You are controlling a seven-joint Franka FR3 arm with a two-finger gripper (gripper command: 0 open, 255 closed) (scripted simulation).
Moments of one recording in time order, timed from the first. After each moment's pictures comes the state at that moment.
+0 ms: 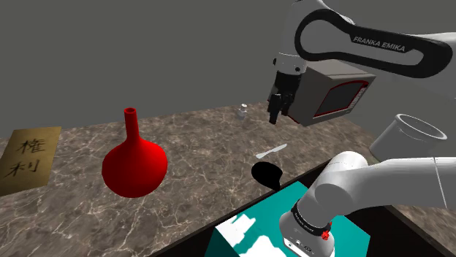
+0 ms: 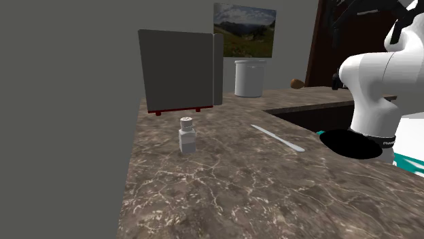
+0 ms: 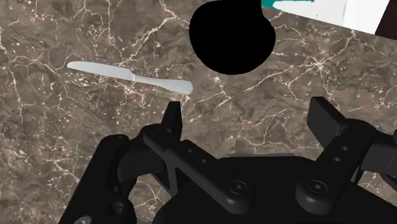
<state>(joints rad) 0.00 -0.79 0.00 -2.43 -0.01 1.46 -0.06</state>
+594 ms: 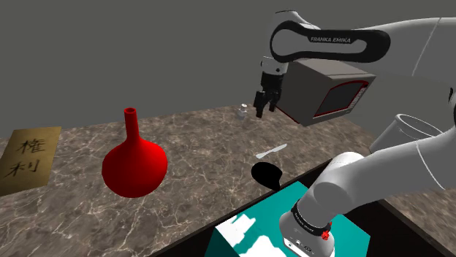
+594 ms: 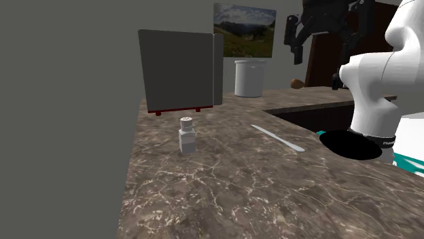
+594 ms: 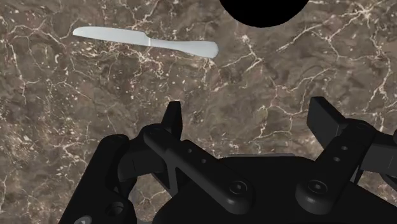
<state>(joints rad) -0.04 -0.54 -0.06 -2.36 -0.05 1.63 -0.09</state>
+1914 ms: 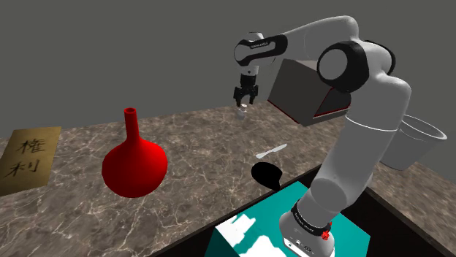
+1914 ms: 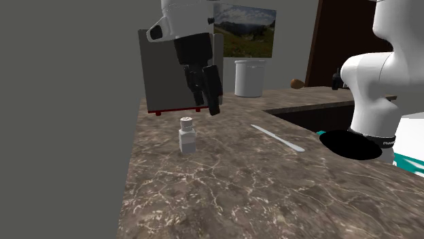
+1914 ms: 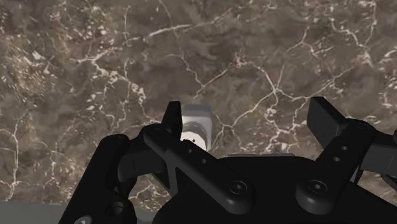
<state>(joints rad) -0.15 0.23 -0.20 -1.80 -0.01 1.82 -0.19</state>
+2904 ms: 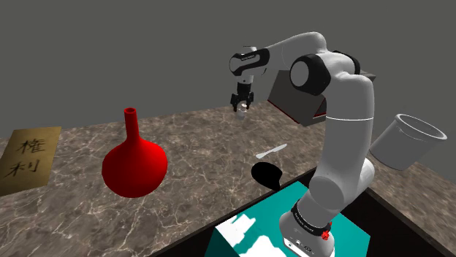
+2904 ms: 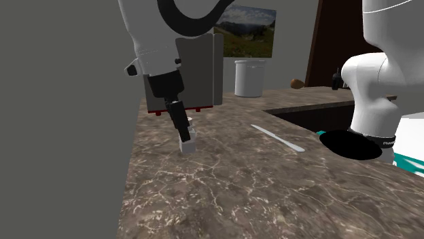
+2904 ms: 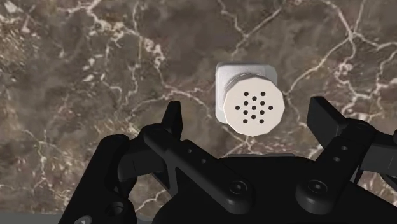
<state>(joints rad) -0.21 0.49 -0.21 -1.60 0.05 1.87 -0.22</state>
